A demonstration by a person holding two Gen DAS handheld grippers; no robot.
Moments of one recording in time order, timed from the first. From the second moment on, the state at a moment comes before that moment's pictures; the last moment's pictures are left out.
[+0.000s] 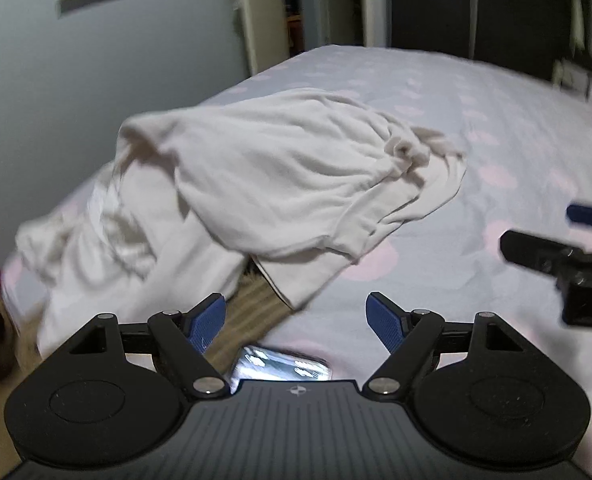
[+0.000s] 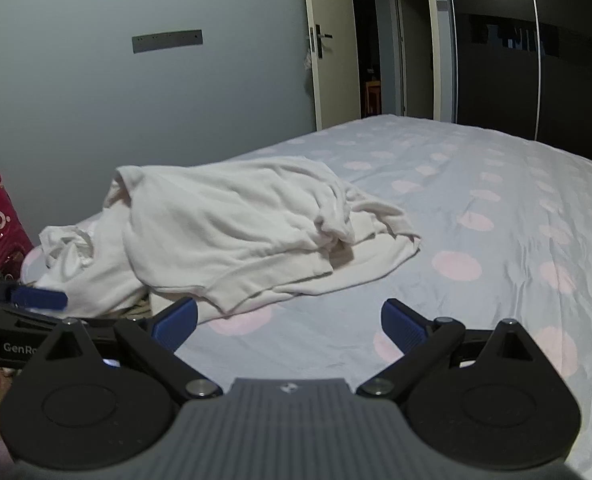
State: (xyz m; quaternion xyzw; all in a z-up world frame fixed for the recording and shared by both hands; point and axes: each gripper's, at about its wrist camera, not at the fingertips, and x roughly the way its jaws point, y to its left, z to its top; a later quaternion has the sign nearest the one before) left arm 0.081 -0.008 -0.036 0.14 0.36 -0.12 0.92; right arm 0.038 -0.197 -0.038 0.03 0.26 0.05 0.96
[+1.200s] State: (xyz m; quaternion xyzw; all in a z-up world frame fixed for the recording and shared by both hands) left arm 0.147 -0.080 -0.128 0.53 0.22 -0.11 0.81; right arm 0.105 -0.245 -0.103 0.12 0.33 0.07 0.93
